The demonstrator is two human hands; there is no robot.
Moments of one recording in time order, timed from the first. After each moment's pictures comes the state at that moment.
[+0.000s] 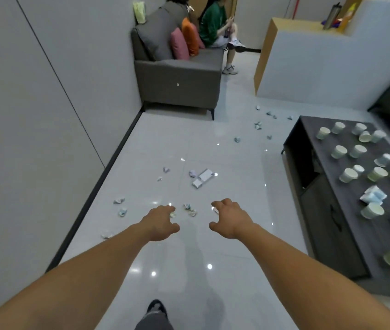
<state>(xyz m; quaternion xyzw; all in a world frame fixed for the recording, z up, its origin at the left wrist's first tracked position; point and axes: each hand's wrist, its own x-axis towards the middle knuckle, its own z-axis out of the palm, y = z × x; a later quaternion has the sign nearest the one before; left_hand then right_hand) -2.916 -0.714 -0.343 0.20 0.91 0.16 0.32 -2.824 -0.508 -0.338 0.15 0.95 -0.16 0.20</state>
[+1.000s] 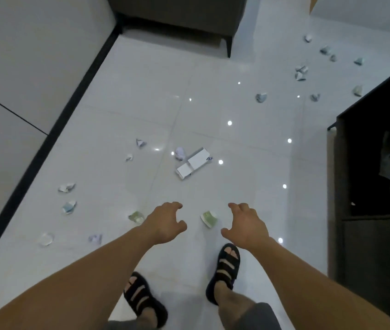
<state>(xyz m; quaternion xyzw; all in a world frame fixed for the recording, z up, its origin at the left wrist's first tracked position) -3.221 -0.375 -0.645 0.13 0.88 0.17 0.42 -3.128 -0.159 -0.667 0.18 0.91 -0.19 0.32</state>
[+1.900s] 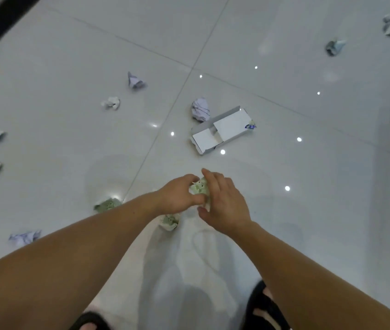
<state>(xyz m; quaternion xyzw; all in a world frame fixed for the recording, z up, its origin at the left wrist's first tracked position) -3.321 -0.383 -1.053 0.10 0.82 0.35 0.44 -3.248 -0.238 -1.069 0.00 0.97 -0.21 0.13</state>
